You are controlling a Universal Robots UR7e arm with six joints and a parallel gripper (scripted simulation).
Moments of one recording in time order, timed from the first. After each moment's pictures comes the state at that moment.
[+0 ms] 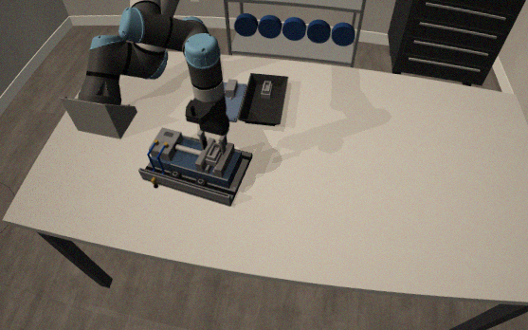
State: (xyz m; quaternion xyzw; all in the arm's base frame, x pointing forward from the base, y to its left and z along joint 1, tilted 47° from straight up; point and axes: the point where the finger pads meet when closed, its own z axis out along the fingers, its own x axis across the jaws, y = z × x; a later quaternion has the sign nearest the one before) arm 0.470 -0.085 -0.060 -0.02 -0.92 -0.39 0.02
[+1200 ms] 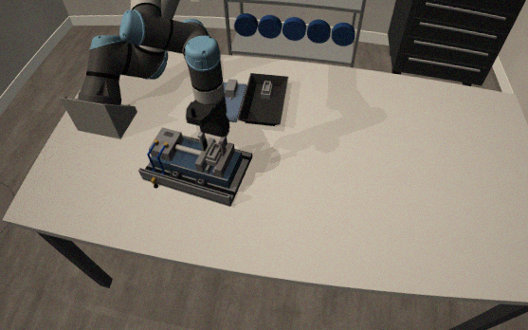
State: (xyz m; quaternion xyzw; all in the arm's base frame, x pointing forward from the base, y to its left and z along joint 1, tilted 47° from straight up) arm 0.470 -0.080 -0.065 -0.02 -0.92 -0.39 0.02
